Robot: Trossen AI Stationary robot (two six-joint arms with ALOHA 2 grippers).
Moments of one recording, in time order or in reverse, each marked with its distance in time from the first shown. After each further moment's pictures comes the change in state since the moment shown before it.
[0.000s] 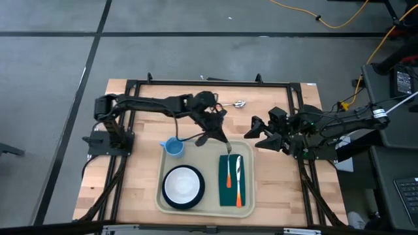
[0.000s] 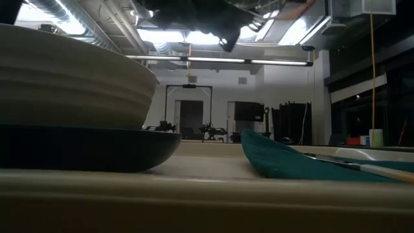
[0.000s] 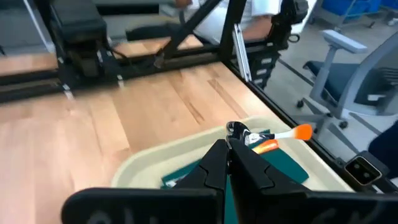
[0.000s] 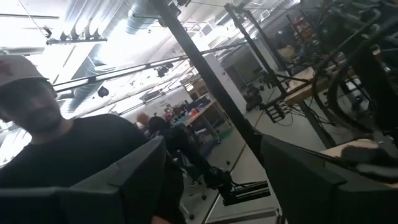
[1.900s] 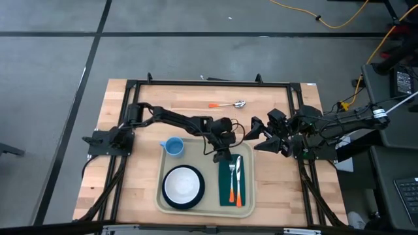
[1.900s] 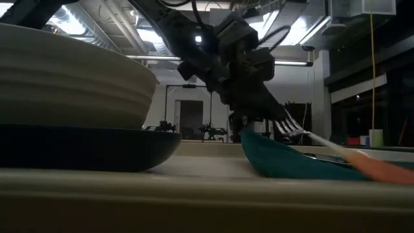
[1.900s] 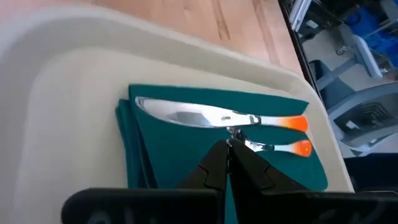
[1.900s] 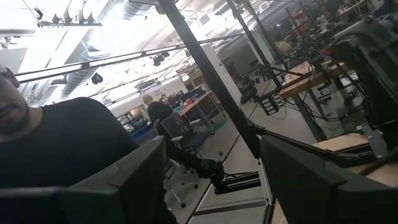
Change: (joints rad) left arm -0.101 0.398 0.083 0.089 -0.072 -0.456; right arm 0.000 -0.001 0.000 -0.047 -0.016 -0.053
